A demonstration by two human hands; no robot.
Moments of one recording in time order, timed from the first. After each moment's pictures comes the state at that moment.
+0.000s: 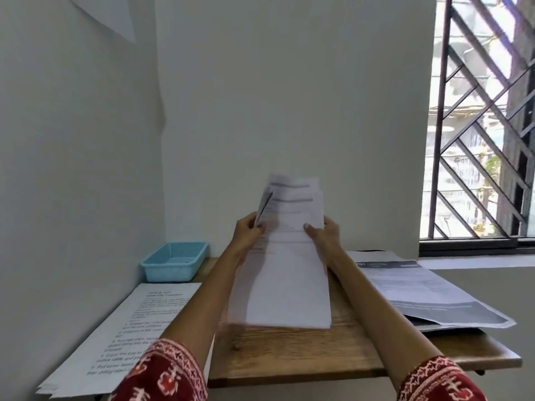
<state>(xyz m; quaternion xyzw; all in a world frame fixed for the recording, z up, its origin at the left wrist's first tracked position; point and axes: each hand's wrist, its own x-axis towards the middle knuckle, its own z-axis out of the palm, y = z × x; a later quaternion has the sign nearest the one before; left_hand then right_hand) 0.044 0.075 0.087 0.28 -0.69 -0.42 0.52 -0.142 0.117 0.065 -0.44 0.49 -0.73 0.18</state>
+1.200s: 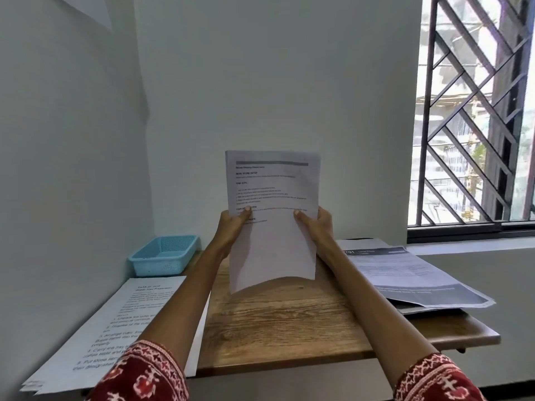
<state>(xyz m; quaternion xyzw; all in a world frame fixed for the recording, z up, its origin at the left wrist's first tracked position) 0.047 0.097 0.090 0.28 -0.65 -0.45 0.55 -0.134 0.148 0.070 -0.46 0.48 -0.73 0.15</state>
